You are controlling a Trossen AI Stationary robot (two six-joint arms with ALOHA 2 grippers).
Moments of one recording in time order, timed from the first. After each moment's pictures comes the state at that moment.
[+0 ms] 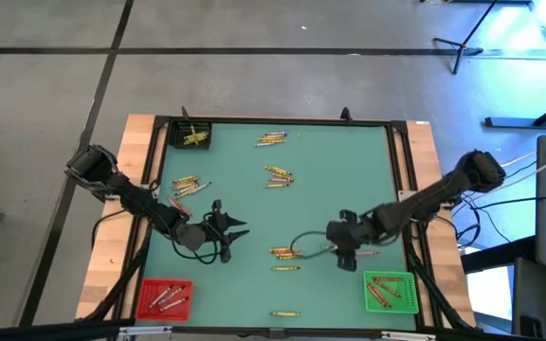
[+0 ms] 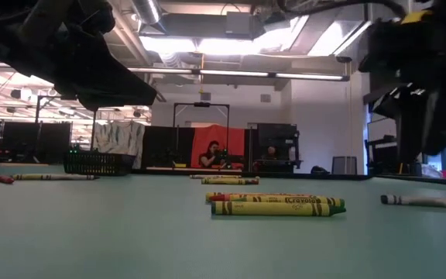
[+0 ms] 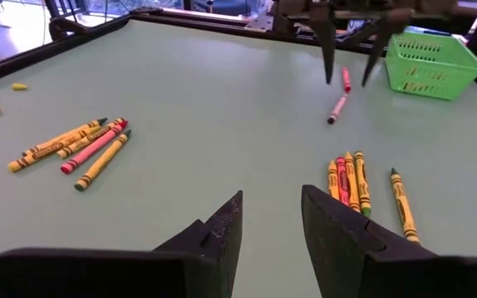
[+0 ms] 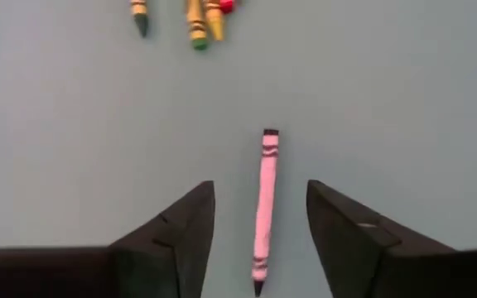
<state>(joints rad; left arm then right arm) -0.52 1.49 0.43 0.64 -0.74 -0.39 0.47 1.43 0.76 -0.44 0.07 0.60</state>
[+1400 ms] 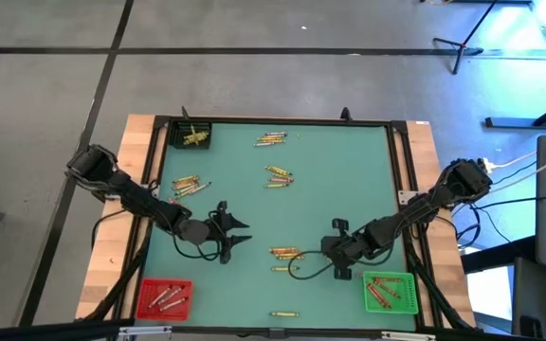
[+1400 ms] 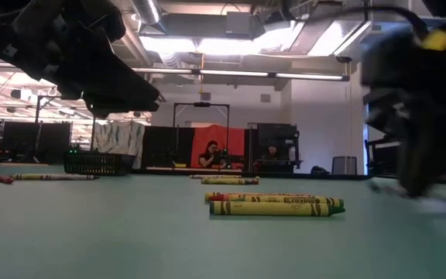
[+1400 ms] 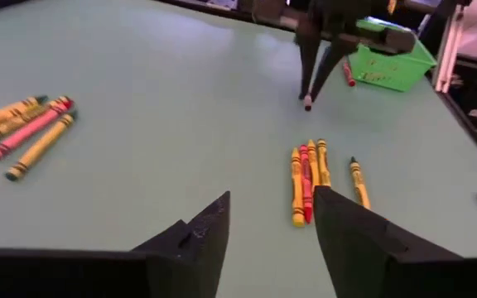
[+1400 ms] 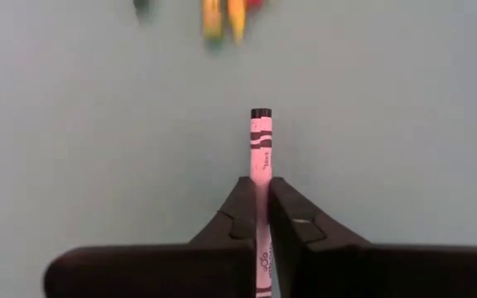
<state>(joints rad) -0.46 1.49 0.43 0.64 -0.54 -0.44 0.54 1.57 0.75 -0.29 0.21 0.49</state>
